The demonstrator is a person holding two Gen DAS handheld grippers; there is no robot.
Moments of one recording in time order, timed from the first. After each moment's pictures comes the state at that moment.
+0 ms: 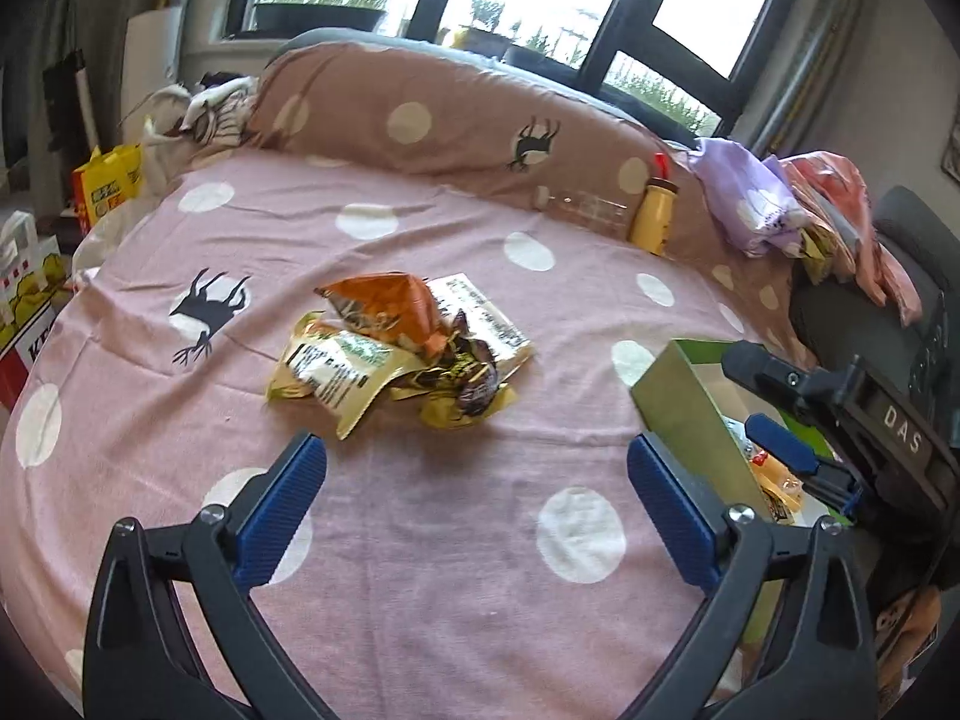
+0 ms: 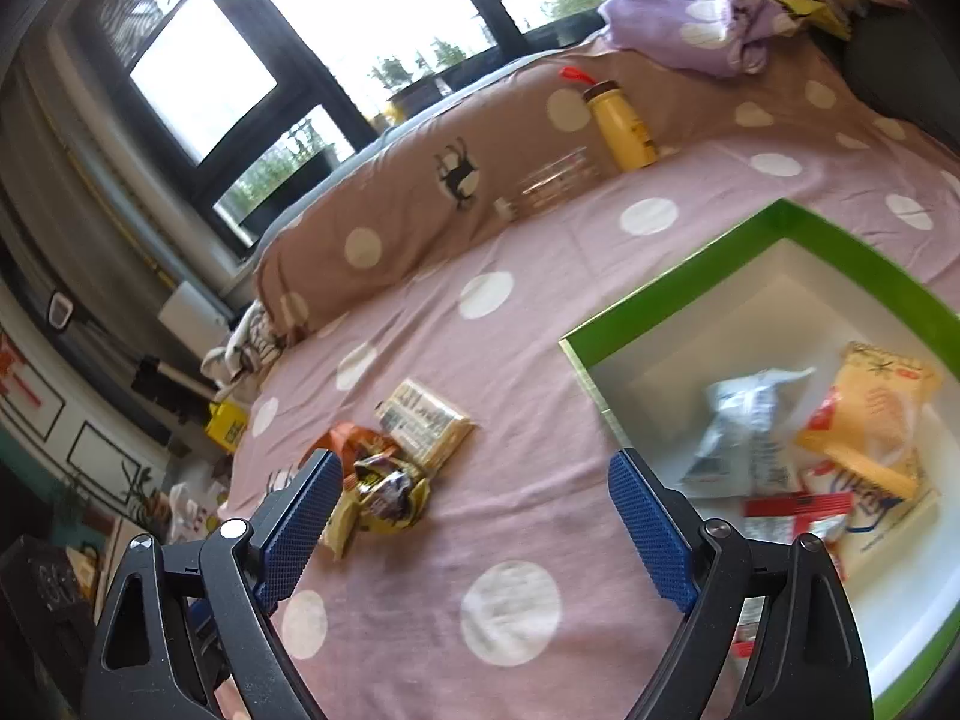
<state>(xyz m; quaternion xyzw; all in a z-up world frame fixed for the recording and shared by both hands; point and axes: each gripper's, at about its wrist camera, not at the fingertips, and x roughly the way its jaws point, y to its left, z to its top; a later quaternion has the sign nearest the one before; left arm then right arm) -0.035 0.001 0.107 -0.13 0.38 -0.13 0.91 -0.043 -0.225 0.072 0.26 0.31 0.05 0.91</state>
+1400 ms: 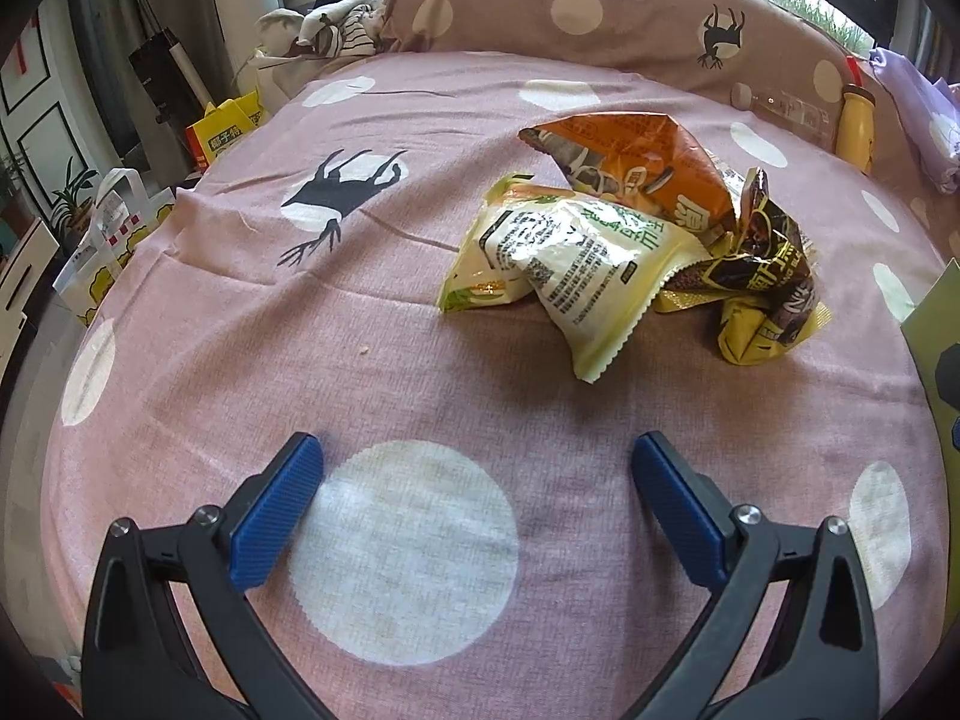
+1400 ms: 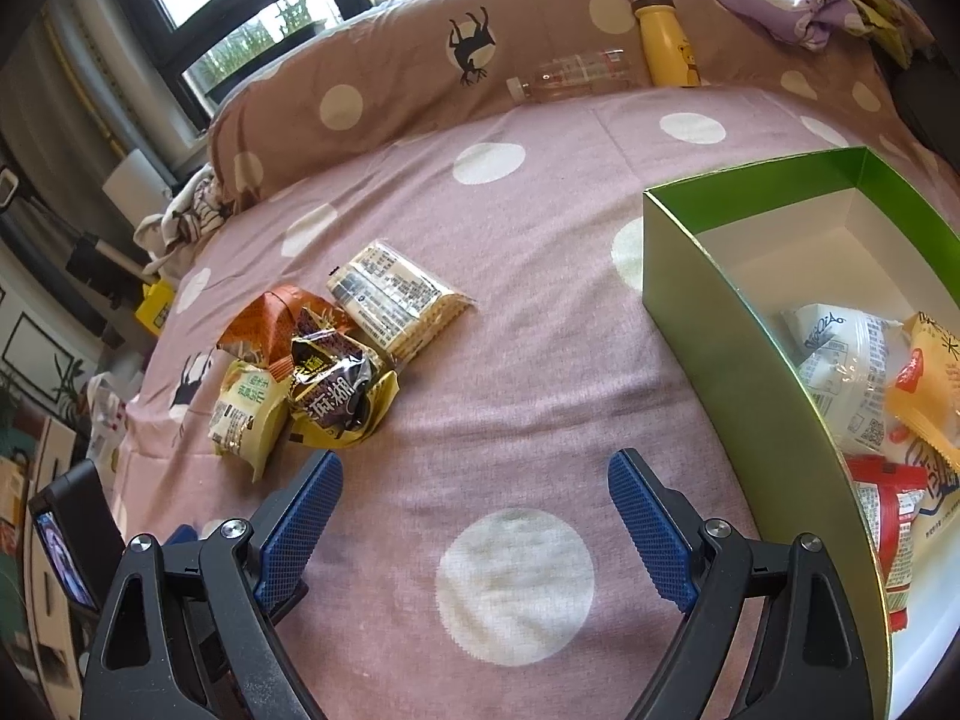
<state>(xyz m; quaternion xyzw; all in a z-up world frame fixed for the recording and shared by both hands) 0.006 0.026 0.004 -0.03 0.46 0.06 0.89 -0.004 -0.173 0.023 0.16 0.42 0.01 0.89</state>
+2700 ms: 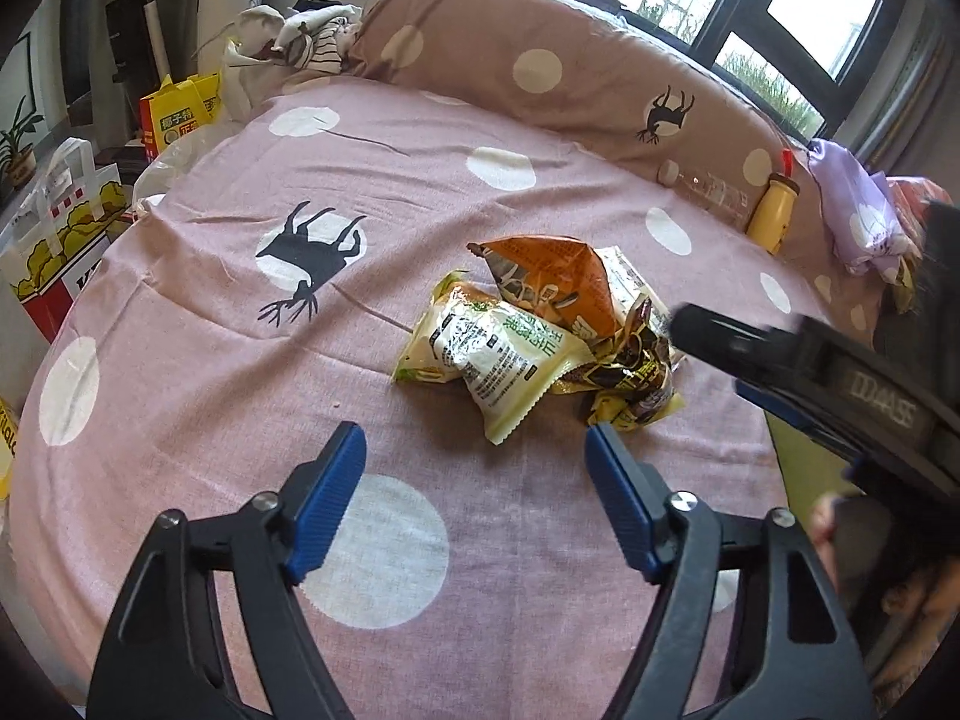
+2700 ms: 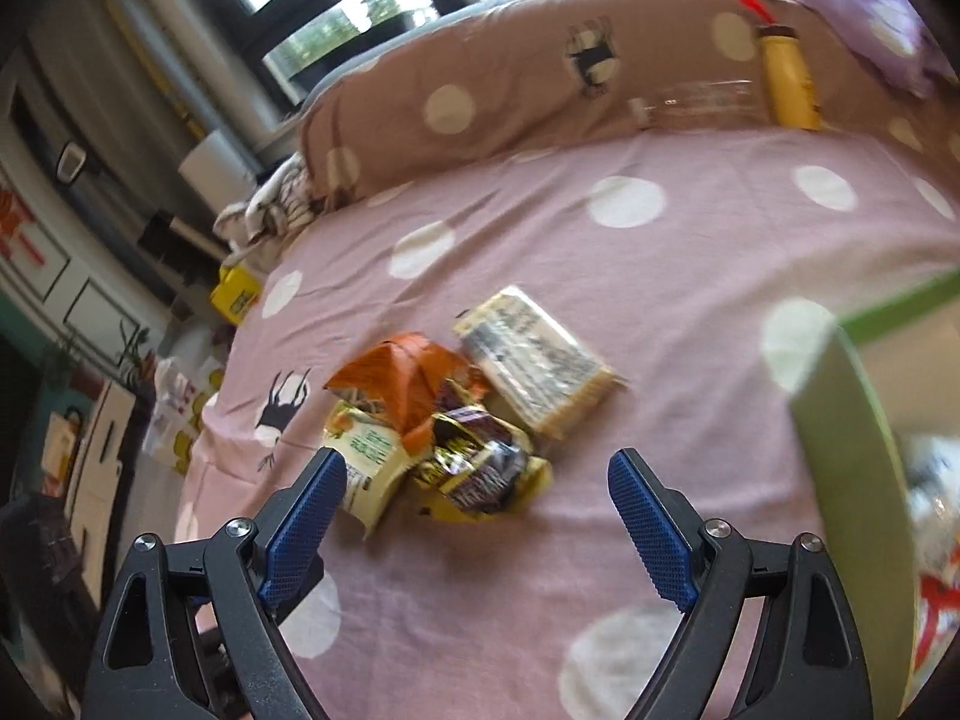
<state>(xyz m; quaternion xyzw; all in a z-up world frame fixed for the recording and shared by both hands) 0.004 0.051 0.065 -0.14 0.45 -0.03 0.88 0.060 -0.121 0.044 0.14 0.42 0.13 0.89</state>
